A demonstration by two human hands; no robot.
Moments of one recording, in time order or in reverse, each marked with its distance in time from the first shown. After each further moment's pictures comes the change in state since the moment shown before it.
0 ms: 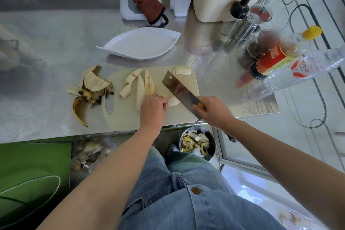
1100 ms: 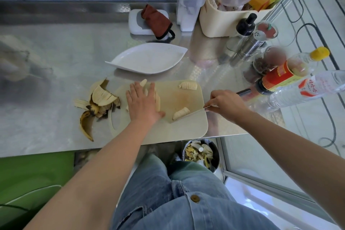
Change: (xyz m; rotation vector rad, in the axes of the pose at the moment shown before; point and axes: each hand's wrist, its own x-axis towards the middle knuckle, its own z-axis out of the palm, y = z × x) left_hand 0.055 -0.023 -0.040 0.433 -0.220 -0.126; right_hand 0.054 0.033 -0.042 -0.414 0.047 -0.228
